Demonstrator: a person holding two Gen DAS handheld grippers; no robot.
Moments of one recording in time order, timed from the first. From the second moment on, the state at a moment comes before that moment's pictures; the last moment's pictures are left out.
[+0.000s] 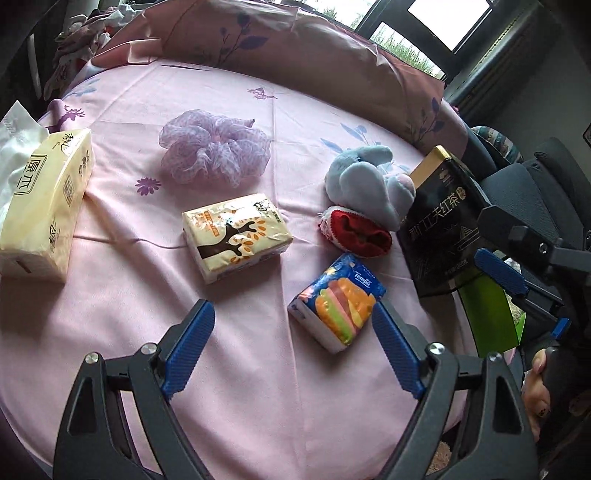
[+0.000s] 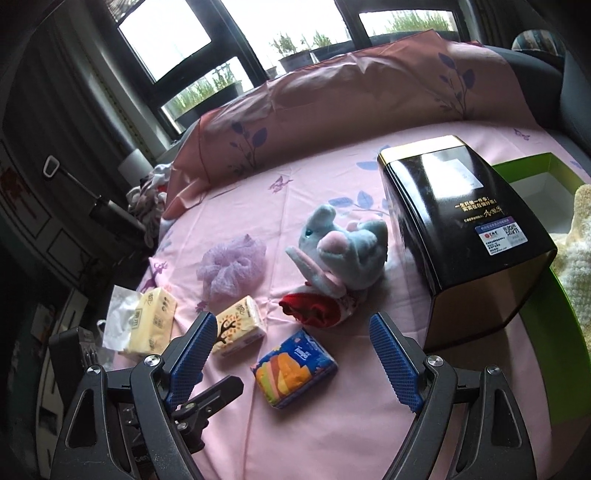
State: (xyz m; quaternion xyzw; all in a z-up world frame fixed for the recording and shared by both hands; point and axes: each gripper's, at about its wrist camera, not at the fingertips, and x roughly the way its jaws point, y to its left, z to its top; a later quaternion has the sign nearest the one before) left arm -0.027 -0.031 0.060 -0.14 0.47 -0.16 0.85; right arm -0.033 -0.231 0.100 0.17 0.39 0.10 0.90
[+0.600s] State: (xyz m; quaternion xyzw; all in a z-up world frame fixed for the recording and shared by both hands) left arm -0.026 -0.037 0.044 -0.14 0.51 -0.17 0.83; right arm -0.020 -0.221 0.064 0.20 0.44 0.15 0.86
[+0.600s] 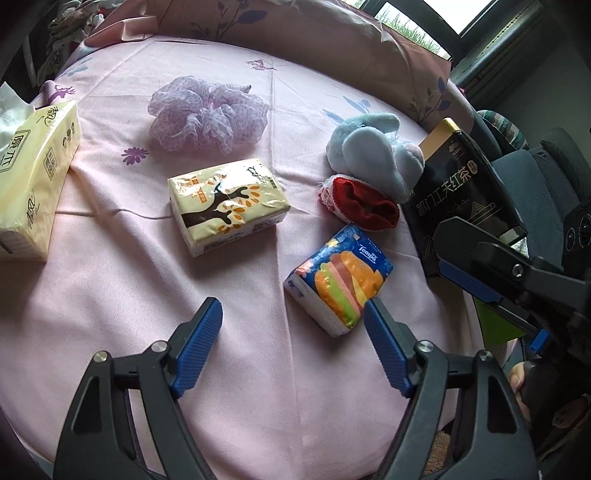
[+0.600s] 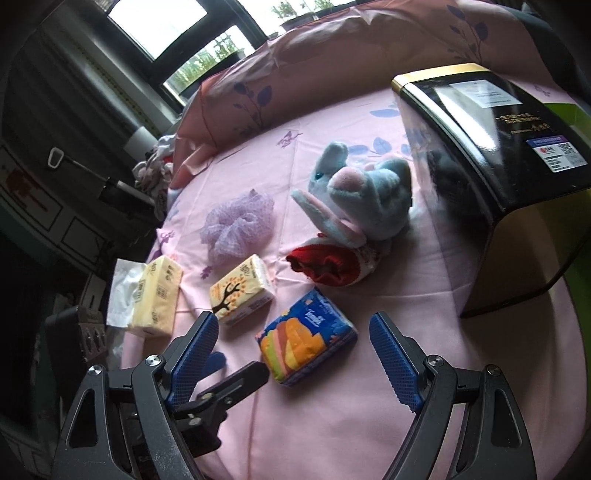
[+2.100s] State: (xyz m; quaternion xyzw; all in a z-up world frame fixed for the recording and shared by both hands) left arm -0.023 -0.033 0.037 -0.17 0.52 -0.16 0.82; right arm 0.016 -0.185 0.016 0.16 0.53 0.15 0.82
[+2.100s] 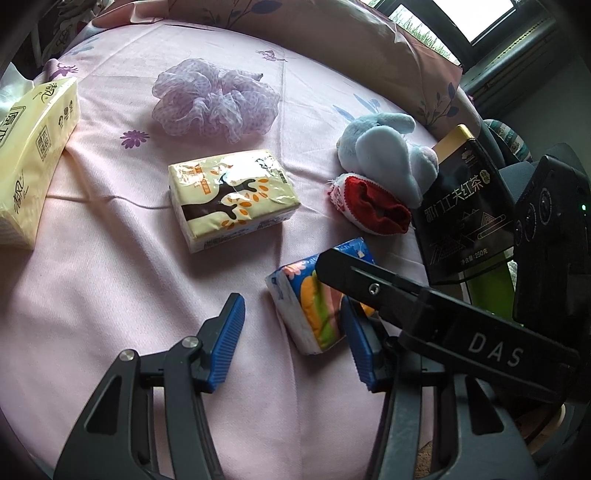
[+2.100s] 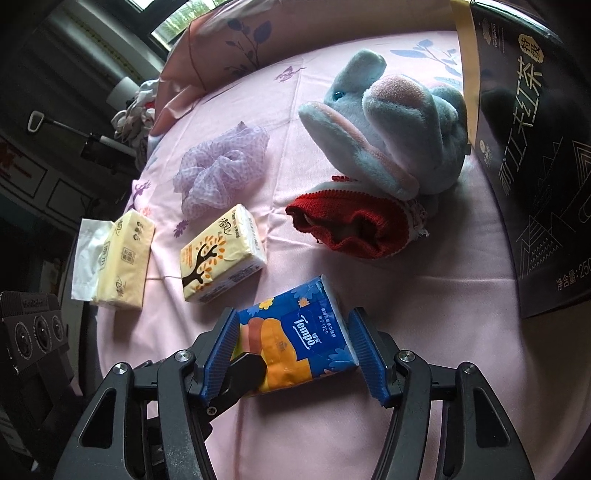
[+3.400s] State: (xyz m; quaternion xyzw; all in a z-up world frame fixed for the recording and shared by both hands) left arm -0.073 -0.041 0.115 -0.17 0.25 -0.26 0.92; right arm -0.048 -0.176 0.123 0.09 0.31 0.15 0.94
